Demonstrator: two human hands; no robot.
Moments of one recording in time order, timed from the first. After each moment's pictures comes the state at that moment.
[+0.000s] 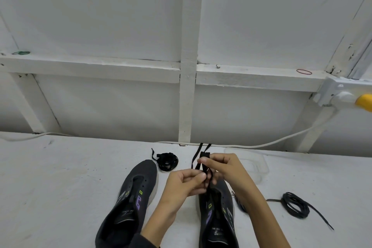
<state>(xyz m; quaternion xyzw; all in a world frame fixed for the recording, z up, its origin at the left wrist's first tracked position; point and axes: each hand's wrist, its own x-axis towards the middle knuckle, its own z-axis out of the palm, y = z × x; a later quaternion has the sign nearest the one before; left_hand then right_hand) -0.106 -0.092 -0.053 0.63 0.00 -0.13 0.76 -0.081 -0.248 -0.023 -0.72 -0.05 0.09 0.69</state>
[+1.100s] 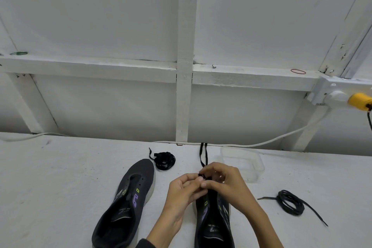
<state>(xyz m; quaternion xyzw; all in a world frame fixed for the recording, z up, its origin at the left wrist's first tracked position) -0.116 -0.111 -0.075 0.53 0.09 -0.11 0.83 -0.096 -0.267 -0.059 -0.83 -0.14 -0.01 0.54</state>
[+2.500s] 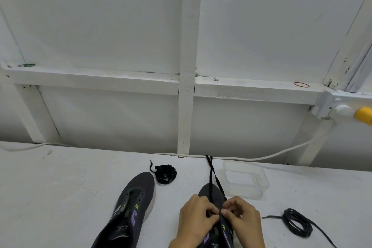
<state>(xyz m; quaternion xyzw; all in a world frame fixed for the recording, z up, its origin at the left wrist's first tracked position) -0.095 -0.139 -0.113 0.94 -0.13 -0.01 0.30 -0.107 -0.289 -0.132 -0.86 0.10 -0.08 0.50</state>
